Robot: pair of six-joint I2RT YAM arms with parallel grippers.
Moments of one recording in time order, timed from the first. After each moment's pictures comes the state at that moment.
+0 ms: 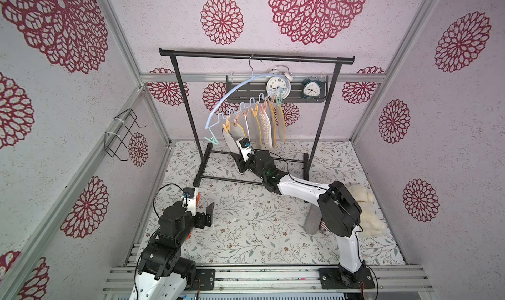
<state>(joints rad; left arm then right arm) -0.26 0.42 0.57 -0.61 -0.04 -0.06 0.81 2.03 1.48 0.49 -0.01 0.03</state>
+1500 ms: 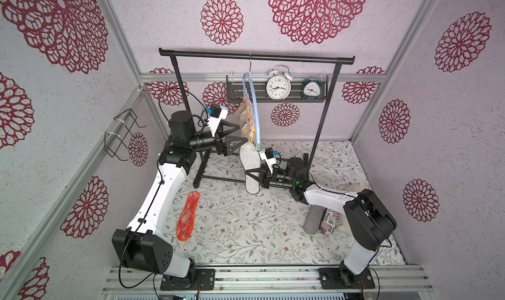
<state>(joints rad) -0.16 1.53 1.58 -0.20 1.07 0.02 0.65 1.74 1.04 0.76 -0.79 0.34</state>
